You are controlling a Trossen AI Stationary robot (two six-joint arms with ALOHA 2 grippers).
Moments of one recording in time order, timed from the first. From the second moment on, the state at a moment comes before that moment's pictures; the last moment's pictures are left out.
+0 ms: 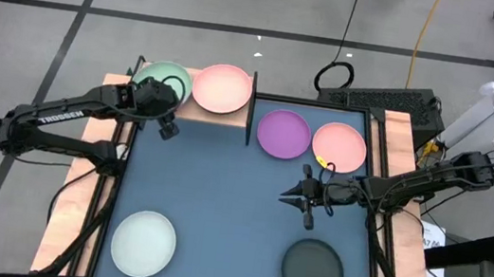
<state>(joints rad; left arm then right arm) 0.42 0.98 0.95 -0.90 -0.37 0.02 0.21 1.13 0.36 0.42 0.10 0.16</state>
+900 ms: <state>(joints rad) 0.04 0.98 0.95 -0.77 -0.39 -0.22 0.21 1.13 0.49 0.10 0.28 0.30</state>
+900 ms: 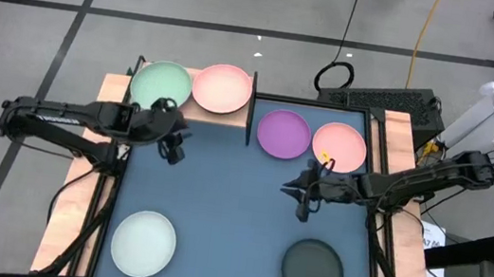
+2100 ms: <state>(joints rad) -0.40 0.98 0.87 -0.69 -0.55 -0.48 -0.15 1.20 0.66 -0.30 0.30 -0.10</state>
